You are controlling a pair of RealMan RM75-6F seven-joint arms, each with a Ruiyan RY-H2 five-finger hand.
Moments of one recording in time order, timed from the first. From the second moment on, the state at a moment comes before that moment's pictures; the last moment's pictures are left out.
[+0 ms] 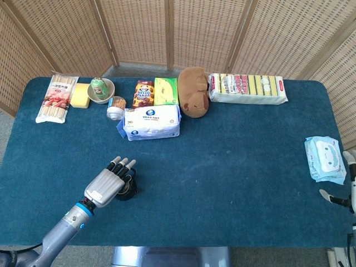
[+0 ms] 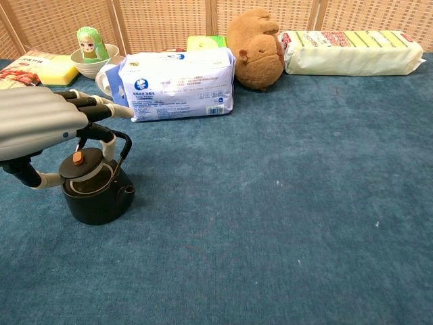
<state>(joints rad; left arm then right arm) -0.64 -1.29 0.09 -1.94 1.24 1.11 0.84 0.06 -1.04 0.19 -1.66 -1.23 1.38 0.13</state>
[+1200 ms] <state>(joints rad) -0.69 -1.32 0.06 -2.03 1.03 1.15 1.08 0.06 -1.04 0.19 -1.67 -1.22 1.40 0.12</state>
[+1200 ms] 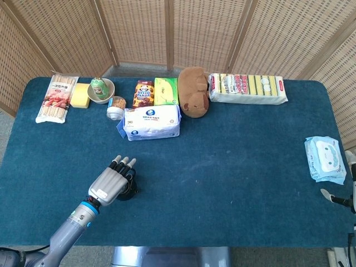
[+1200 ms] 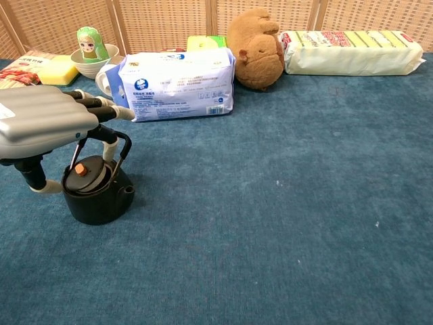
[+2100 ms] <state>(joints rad) -0.64 -1.22 0.06 -2.14 1.20 1.28 0.94 0.05 -1.03 0.18 -1.69 -1.25 1.41 0.13</state>
